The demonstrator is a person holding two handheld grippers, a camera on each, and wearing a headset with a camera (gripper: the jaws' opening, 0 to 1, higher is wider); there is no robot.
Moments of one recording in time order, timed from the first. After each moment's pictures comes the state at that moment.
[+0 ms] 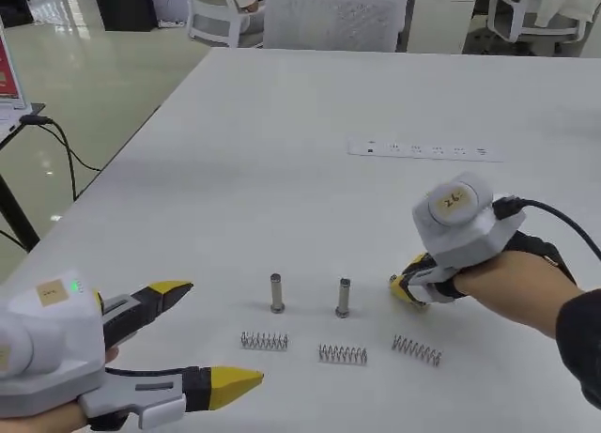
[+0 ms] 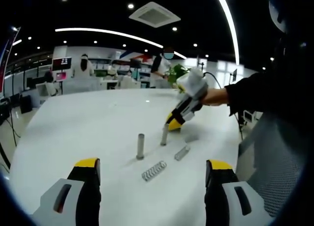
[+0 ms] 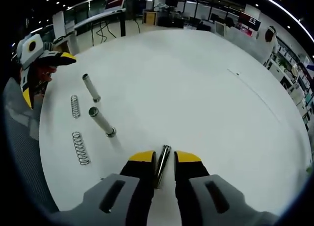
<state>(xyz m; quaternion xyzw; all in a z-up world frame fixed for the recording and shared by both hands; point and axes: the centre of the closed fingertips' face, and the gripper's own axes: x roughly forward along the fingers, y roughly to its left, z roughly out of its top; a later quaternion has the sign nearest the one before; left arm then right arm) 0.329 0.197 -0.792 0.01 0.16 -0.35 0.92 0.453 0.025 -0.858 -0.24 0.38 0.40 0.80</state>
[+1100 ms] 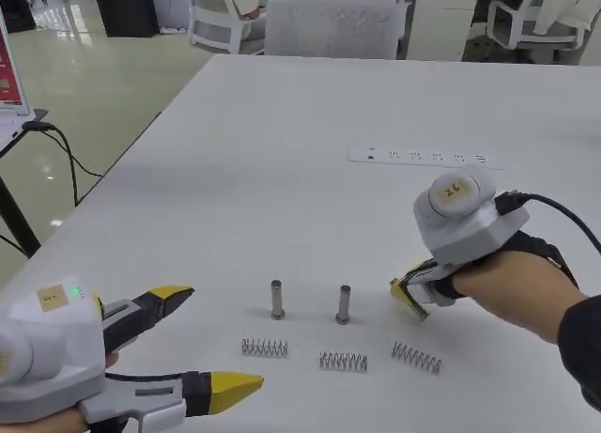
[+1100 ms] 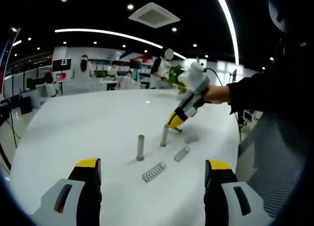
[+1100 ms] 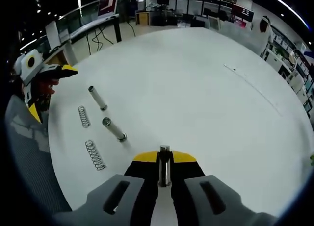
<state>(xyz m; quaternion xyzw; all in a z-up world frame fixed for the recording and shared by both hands) 0.328 0.195 -0.788 0.01 0.16 -0.35 0.92 0.437 0.025 -0.837 -0.21 0.40 0.39 0.80</state>
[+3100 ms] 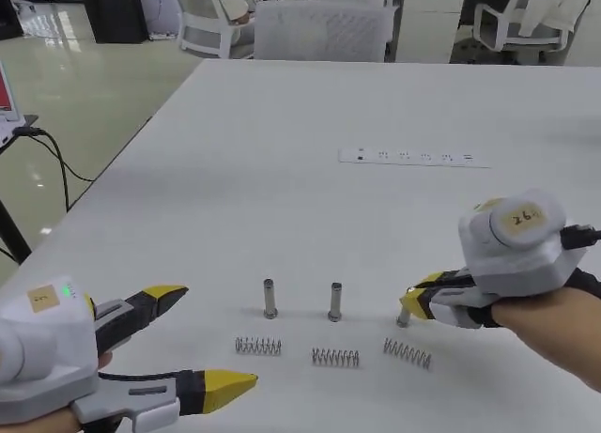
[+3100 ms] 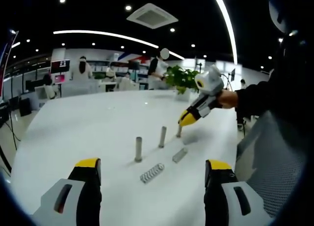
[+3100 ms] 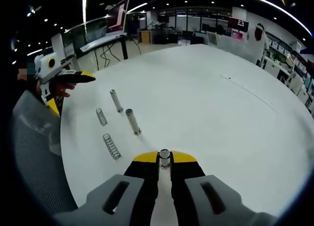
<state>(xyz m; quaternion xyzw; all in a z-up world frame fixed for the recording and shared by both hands) 0.326 0.194 -0.785 0.01 0.15 -0.36 0.92 0.407 0.011 -0.820 -0.16 0.33 0.42 0.83</state>
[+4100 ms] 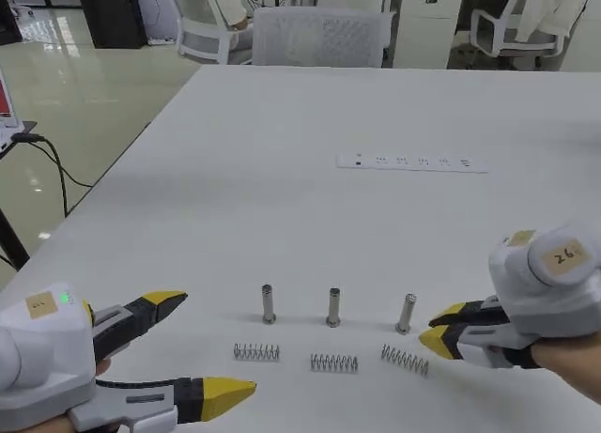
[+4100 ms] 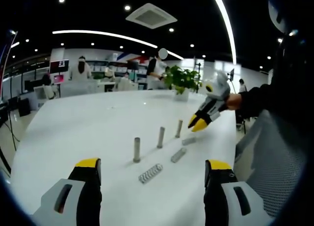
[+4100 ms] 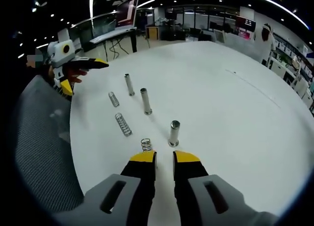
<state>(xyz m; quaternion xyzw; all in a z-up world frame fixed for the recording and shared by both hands) 0.325 0.194 -0.785 0.01 0.15 -0.36 0.92 0.366 -0.009 -0.832 -0.18 0.34 0.46 0.80</state>
